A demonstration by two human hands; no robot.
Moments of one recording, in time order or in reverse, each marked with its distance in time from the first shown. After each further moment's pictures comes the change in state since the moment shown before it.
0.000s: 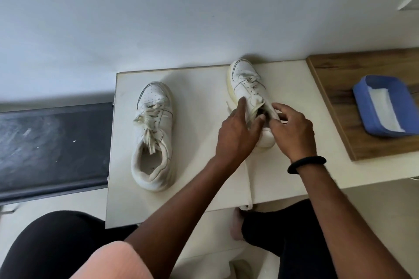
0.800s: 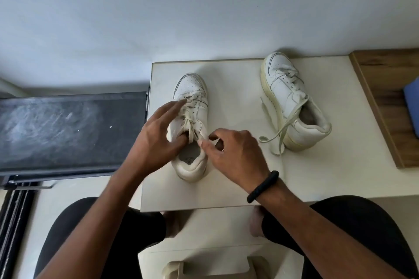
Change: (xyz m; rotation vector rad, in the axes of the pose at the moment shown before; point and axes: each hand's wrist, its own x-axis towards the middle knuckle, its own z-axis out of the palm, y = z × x) left_hand -0.056 -0.137 -0.182 0.177 0.135 0.136; right_hand -0.092 -0.088 0.107 -0.179 -0.282 -0.466
